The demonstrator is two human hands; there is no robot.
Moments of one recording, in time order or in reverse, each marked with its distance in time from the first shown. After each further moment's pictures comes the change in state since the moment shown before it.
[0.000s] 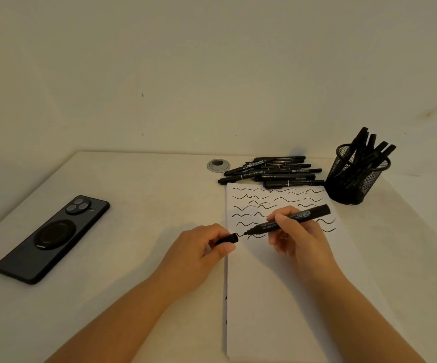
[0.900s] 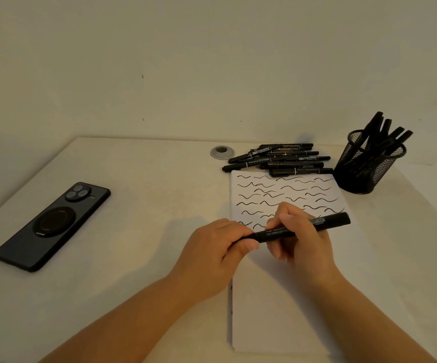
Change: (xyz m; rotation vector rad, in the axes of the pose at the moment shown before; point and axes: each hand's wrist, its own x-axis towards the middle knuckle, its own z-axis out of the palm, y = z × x) left_hand -0.006 0.025 0.008 0.098 0.055 0.249; right_hand -0.012 0.006 0.016 0.006 -0.053 -0.066
